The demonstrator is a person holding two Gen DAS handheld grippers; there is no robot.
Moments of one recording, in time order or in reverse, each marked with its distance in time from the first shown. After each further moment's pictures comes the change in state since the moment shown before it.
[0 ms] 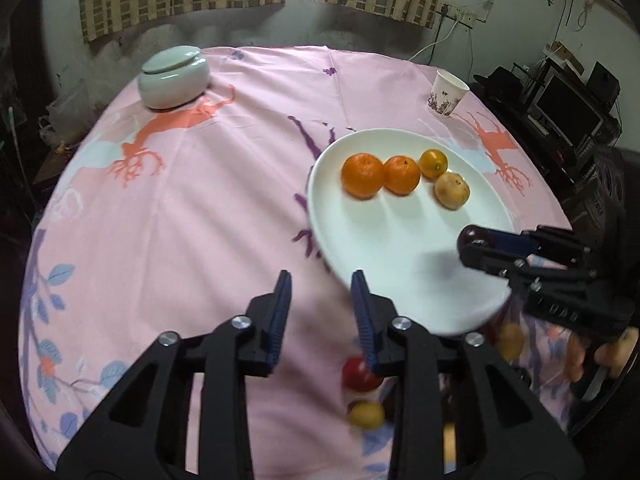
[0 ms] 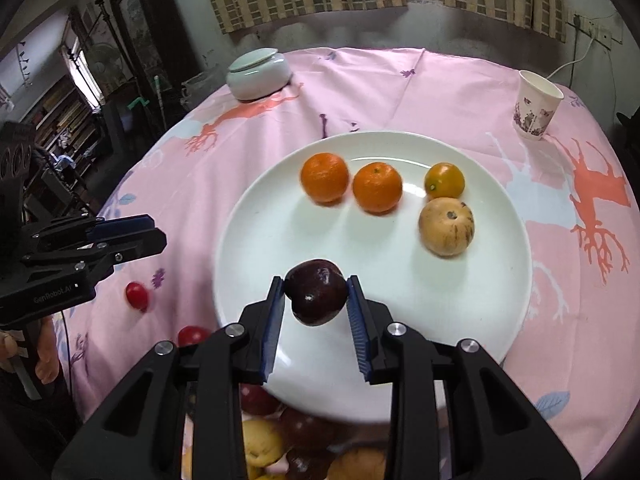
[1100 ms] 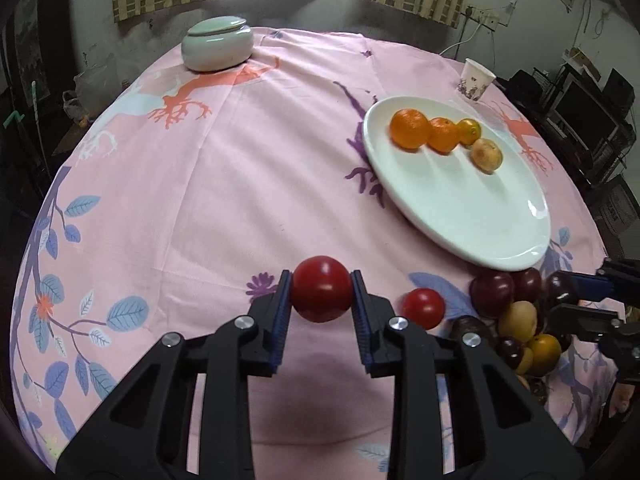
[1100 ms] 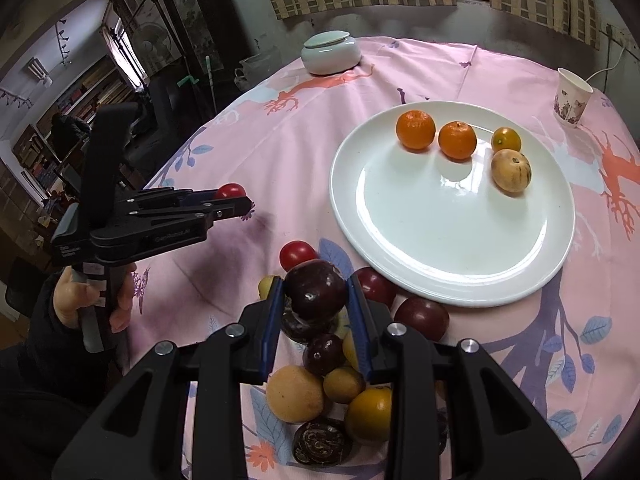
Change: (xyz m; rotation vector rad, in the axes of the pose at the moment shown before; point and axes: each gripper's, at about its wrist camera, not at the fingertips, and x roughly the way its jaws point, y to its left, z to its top) left arm 0.008 0.022 -0.042 -0.046 -0.001 0.024; right arm -0.032 0.057 -0.054 -0.061 0.026 0.112
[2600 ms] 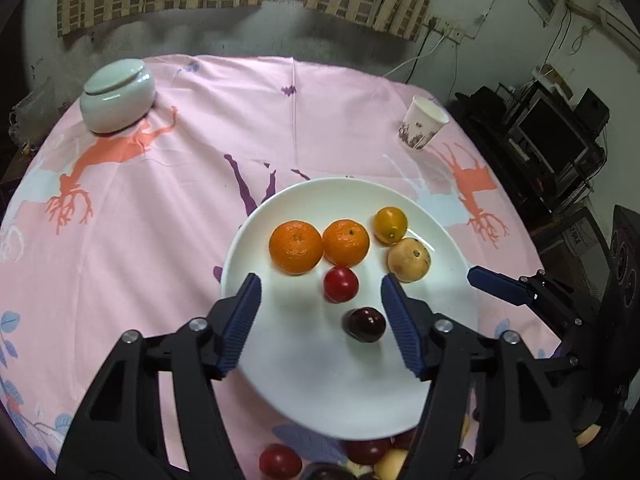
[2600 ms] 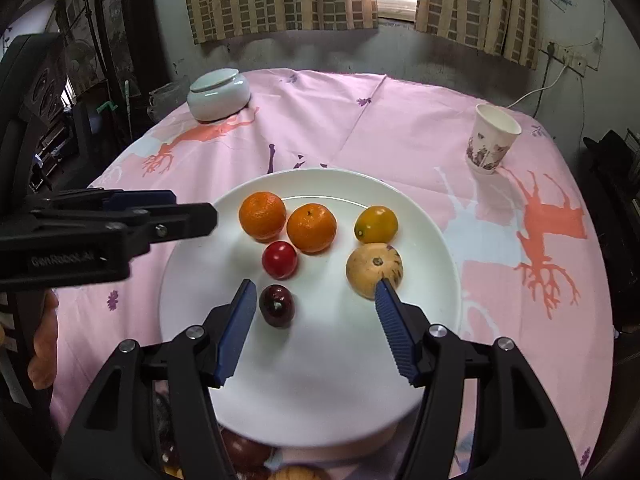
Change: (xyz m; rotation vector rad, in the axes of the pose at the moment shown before) left arm 0.032 -0.073 0.121 -0.011 -0.019 -0.164; right arm 0.001 -0.089 0.072 0.039 -0.086 -0.294
